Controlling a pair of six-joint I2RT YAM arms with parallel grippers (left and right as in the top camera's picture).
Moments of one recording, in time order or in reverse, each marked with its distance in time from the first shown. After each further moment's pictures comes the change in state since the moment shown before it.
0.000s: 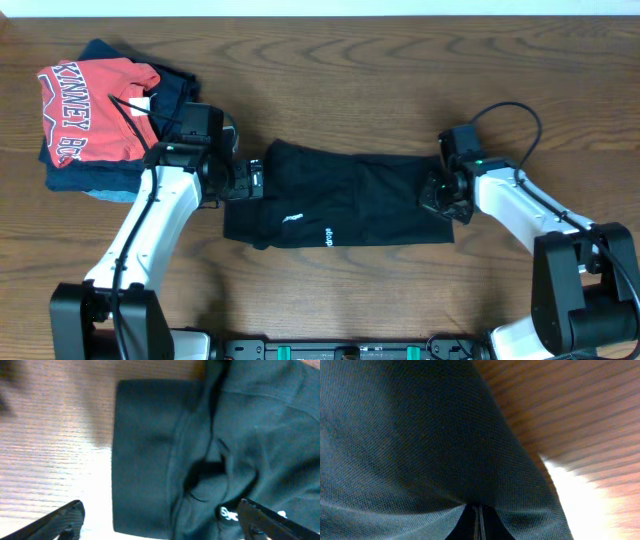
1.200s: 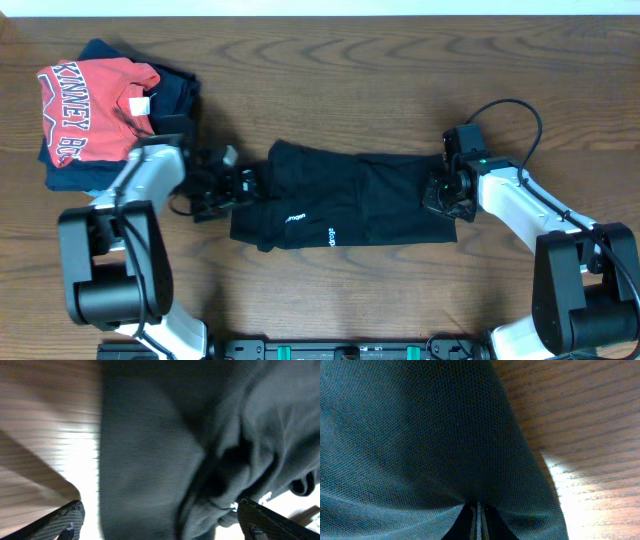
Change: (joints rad) left arm 0.206 0.277 0.007 -0.047 0.372 0.173; right arm -0.013 0.000 0.000 0.000 -0.003 -0.100
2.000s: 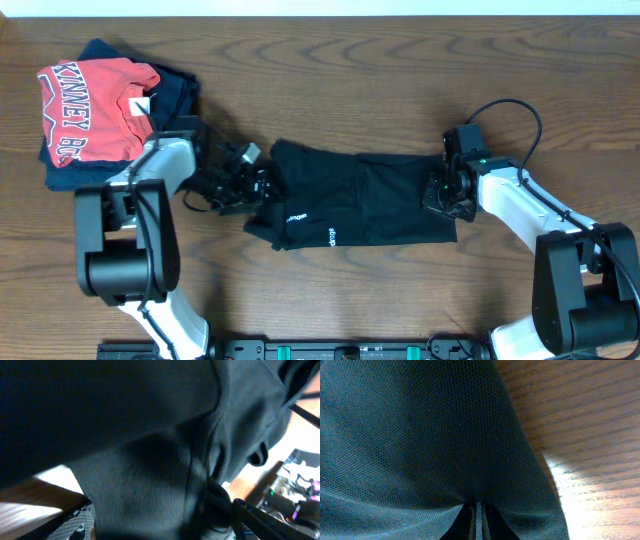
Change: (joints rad) left arm -0.078 0.122 0.036 0.000 0.249 0.192; right arm 0.000 0.000 0.000 0.002 -0.002 -0.003
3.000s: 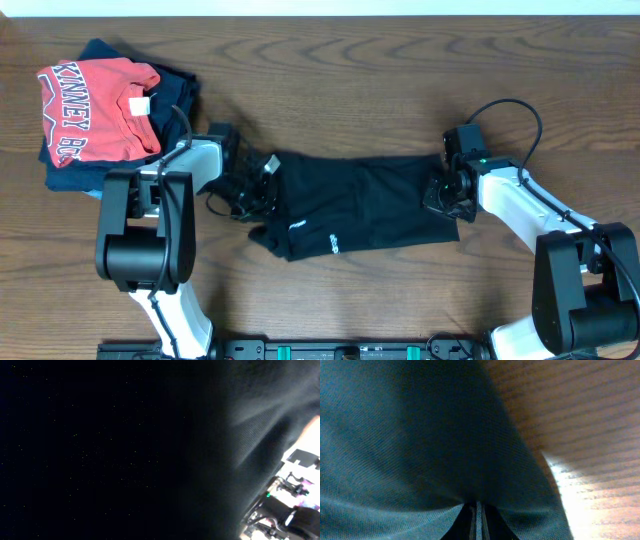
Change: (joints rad) left arm -0.094 0.041 -0.007 -0.032 -0.077 -0.186; right arm 0.000 0.000 0.006 -0.036 0.006 -0.004
